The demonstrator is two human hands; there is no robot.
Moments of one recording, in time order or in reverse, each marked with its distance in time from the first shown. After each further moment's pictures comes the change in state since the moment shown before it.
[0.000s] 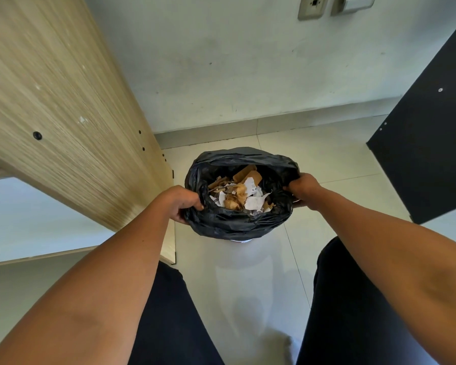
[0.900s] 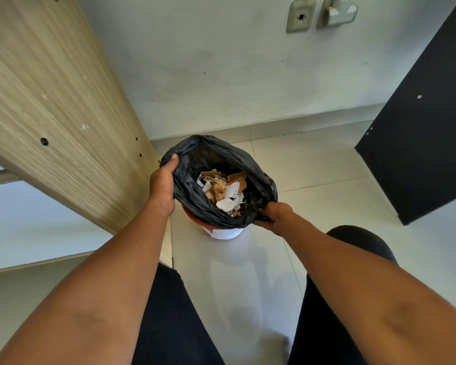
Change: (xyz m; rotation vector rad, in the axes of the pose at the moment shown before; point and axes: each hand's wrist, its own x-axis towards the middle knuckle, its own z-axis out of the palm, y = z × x) left_hand 0.000 0.011 -0.018 -0.894 0.147 0.366; right_hand -0.034 0.023 0.069 0.583 -0.066 0.283
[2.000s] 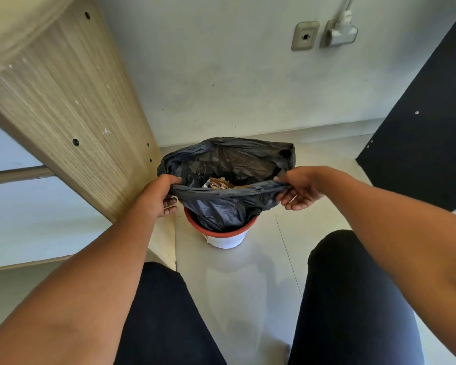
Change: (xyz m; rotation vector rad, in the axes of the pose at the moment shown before) left_hand -0.019 0.020 -0.036 0.277 0.084 -0.207; right_hand -0.058 -0.122 -0.024 -0.856 -0.193 0.141
